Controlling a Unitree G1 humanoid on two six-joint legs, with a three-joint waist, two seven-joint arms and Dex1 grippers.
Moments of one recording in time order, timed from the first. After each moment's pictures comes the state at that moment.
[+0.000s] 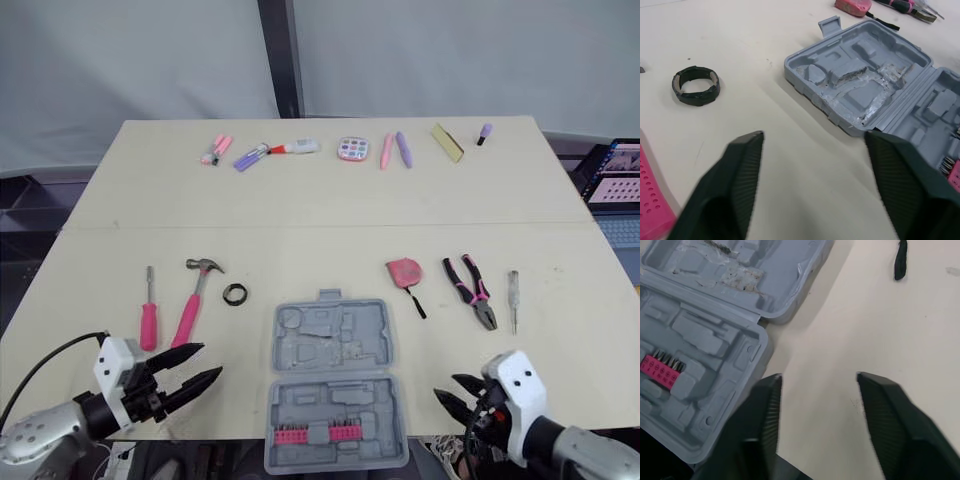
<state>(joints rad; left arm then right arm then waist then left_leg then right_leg) 0.49 0.55 0.32 -0.50 -0.47 0.33 -0.78 0.66 -0.65 -0.42 -0.76 0.54 0.68 0.69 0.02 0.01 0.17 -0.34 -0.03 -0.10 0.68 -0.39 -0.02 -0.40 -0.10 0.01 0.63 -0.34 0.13</state>
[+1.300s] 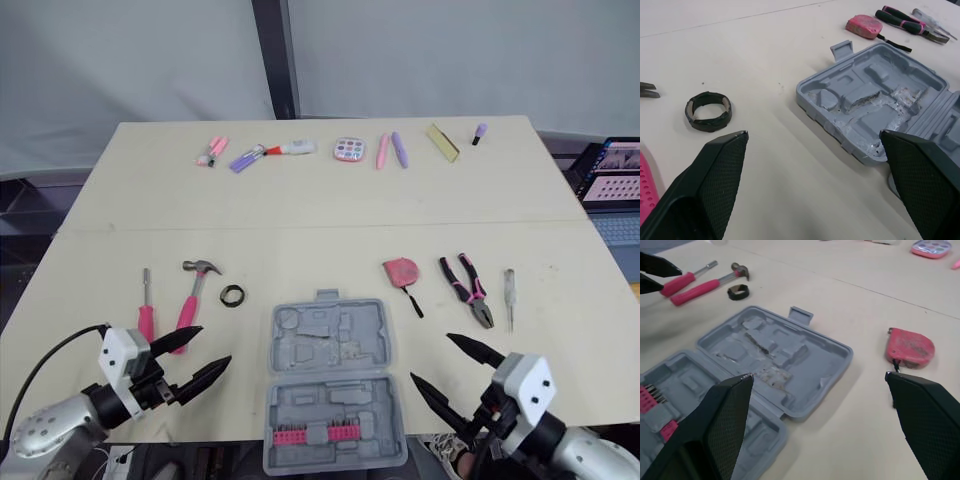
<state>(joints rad) 0.43 0.52 0.30 -0.50 -0.46 0.31 -0.70 0.63 -0.50 -0.35 -0.66 0.47 0.12 0.85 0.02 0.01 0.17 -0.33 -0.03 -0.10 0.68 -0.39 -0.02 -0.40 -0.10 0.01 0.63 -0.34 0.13</state>
